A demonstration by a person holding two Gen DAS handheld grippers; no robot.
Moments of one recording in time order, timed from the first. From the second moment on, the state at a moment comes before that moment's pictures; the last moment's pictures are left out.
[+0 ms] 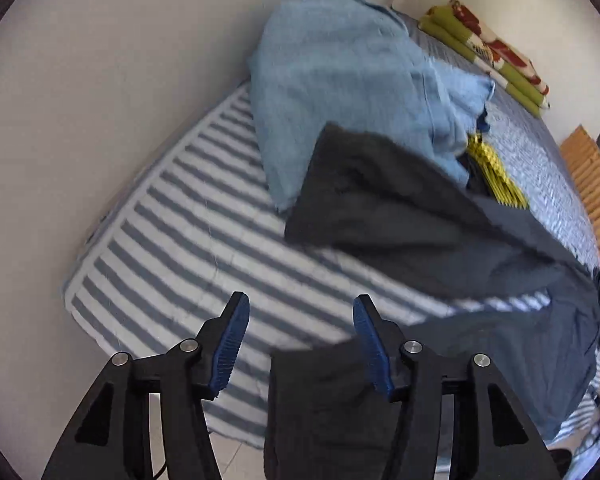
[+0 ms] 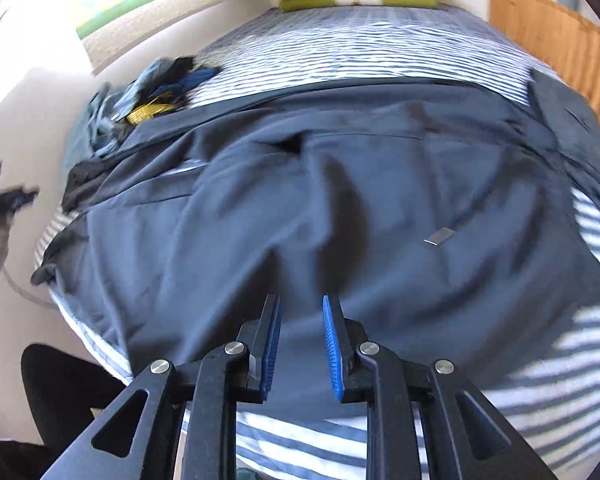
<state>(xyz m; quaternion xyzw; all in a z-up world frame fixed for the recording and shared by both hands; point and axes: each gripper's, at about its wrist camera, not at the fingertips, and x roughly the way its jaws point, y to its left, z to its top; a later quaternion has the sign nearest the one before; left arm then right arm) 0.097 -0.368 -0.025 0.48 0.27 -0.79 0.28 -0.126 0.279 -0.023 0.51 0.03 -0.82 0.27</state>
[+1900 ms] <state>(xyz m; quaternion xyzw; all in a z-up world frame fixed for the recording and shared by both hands) -0.098 -0.030 -0.018 0.53 0.03 -0.85 0.01 -0.209 0.476 -0.017 0.50 -0.08 -0.86 0.05</state>
